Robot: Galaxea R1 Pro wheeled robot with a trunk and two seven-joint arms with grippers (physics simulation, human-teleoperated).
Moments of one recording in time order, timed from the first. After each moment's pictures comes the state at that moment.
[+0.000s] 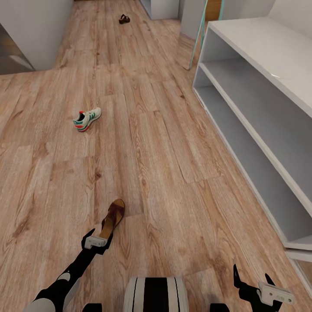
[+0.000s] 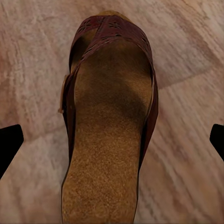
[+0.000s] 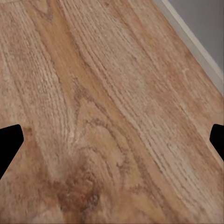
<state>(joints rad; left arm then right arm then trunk) -0.56 0.10 0.18 -0.32 -0.14 -0.67 -0.33 0.18 0.03 -0.19 -1.38 -0.03 -0.32 -0.10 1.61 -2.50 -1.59</state>
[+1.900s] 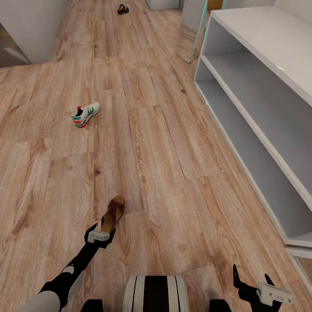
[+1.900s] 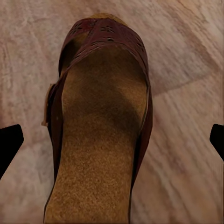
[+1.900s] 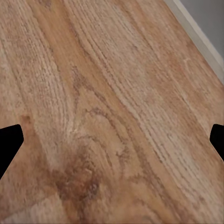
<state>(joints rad) -0.59 0.09 0.18 -0.32 -0.14 -0.67 -0.33 0.18 0.03 -0.19 -1.37 -0.03 -0.32 -0.10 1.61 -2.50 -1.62</state>
